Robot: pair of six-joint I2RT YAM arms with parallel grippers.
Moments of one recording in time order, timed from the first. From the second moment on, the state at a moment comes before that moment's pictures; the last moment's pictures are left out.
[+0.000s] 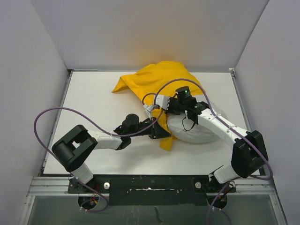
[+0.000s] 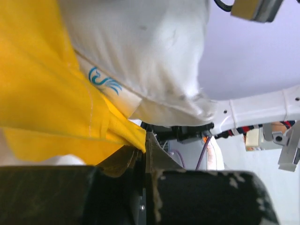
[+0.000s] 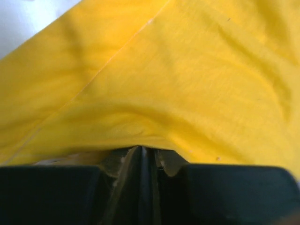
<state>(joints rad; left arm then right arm) -0.82 1.65 0.68 0.84 0.56 -1.03 0.53 1.50 1.15 -0.33 -0.14 -0.97</state>
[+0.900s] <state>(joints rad) -0.80 1.52 0.43 0.93 0.68 -1.08 0.37 1.15 1.08 -1.06 -0.57 -1.27</state>
